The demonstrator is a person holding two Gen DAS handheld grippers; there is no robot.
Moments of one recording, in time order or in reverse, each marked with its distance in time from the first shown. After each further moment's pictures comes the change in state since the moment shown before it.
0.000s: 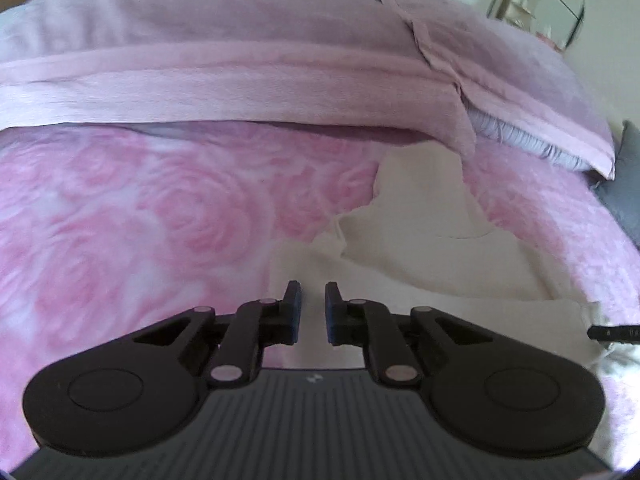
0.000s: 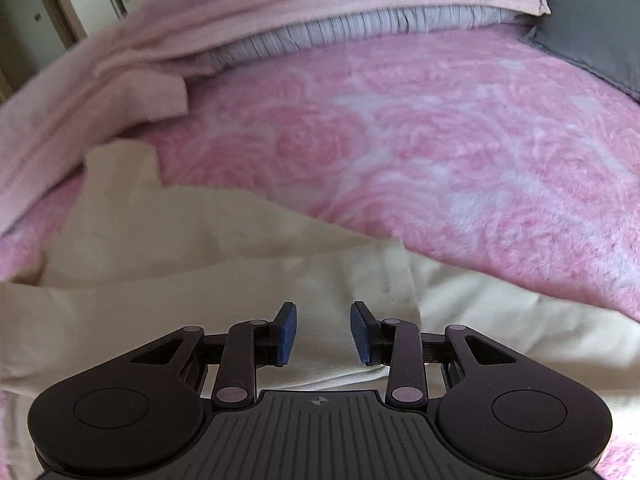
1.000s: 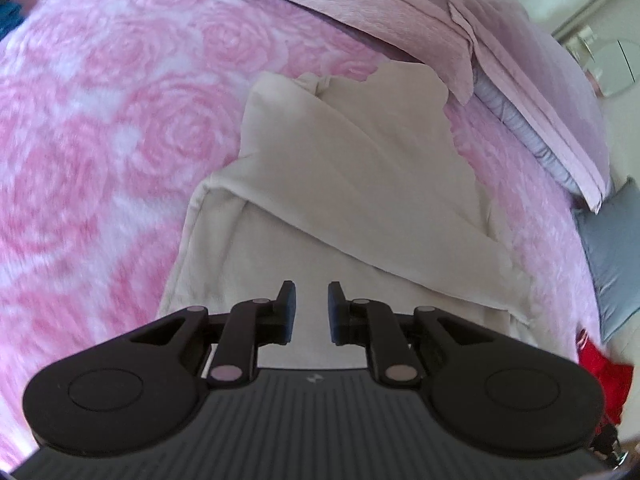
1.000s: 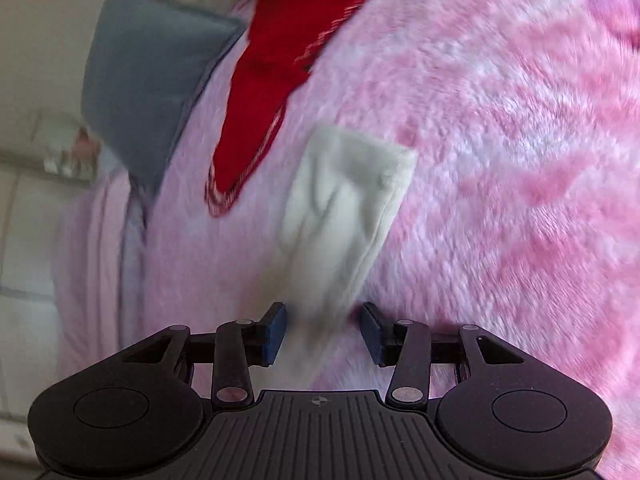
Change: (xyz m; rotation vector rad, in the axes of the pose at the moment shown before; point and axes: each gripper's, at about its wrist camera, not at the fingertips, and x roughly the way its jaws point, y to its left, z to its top) left arm -0.096 -0.038 -0.094 -0.417 0.165 -0.060; right arm -0.106 -0.320 -0.153 1.331 -0.375 0.073
